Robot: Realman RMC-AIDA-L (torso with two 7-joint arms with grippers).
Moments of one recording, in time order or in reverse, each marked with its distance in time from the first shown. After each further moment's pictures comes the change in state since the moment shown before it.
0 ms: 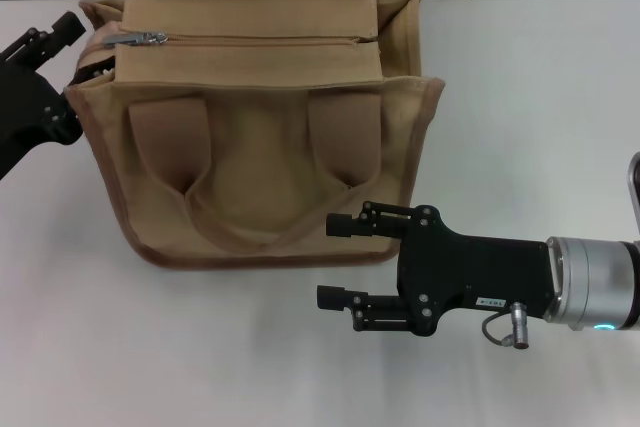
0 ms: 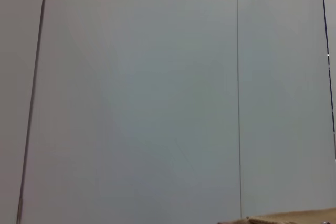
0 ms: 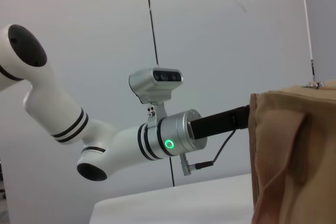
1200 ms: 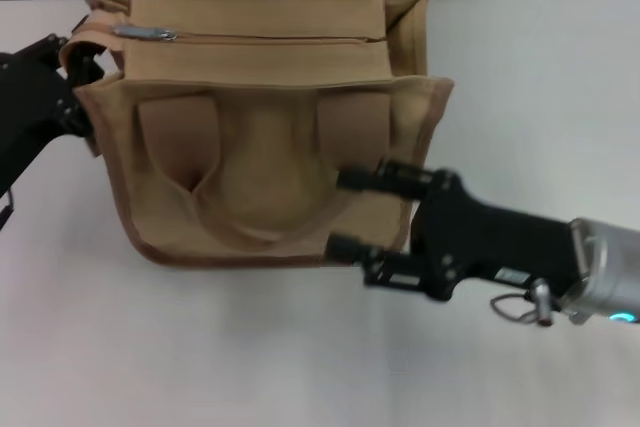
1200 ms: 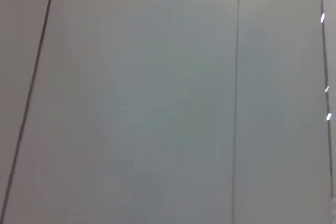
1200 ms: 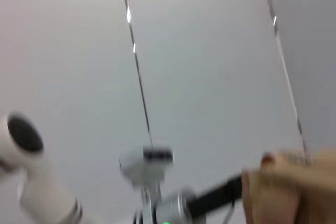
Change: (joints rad) left arm -0.008 0.000 -0.026 -0.103 -0.021 0.027 0.045; right arm -0.007 0.000 0.001 0.062 0.177 -0.147 0.024
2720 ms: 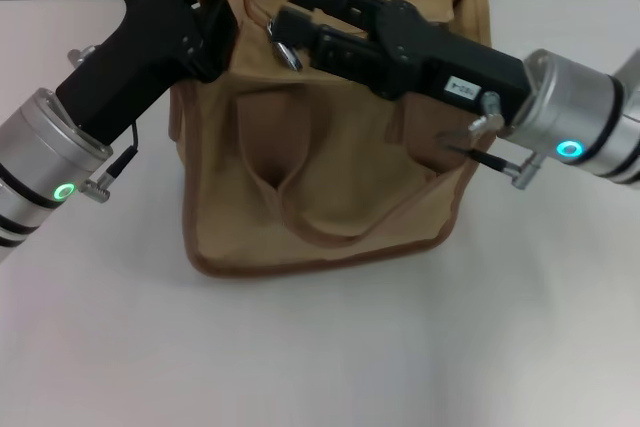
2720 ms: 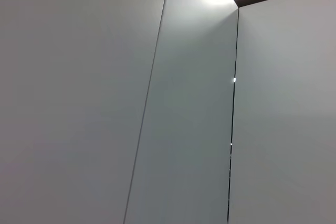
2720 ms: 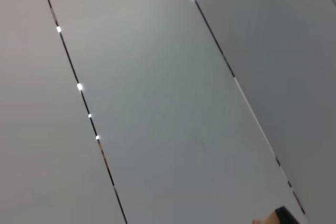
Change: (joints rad) left arm -0.192 -0.005 0.039 -0.162 0.027 0.044 -0.043; right arm 0.224 0.000 -0.011 -0.018 0.228 0.120 0.353
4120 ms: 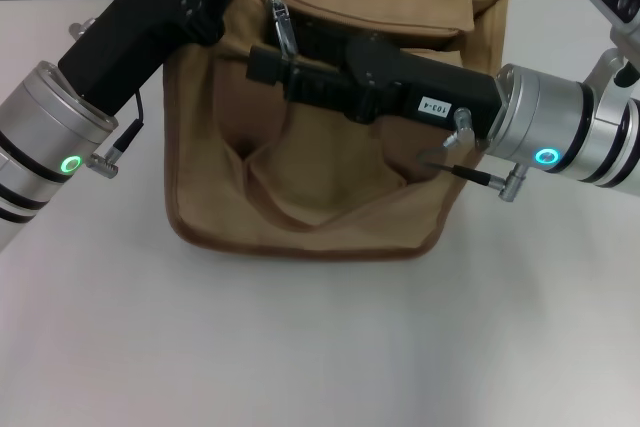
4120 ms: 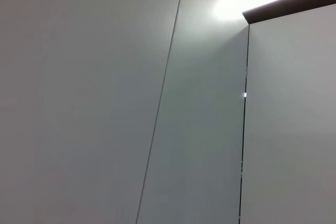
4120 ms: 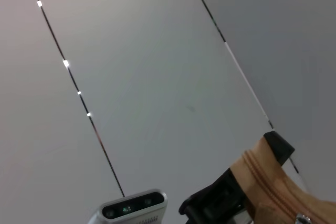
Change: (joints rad) left arm -0.035 -0.001 -0.057 -0.015 -0.004 -0.014 -0.012; right arm 0.016 0.000 -0.075 0.002 0.000 0.070 0.065
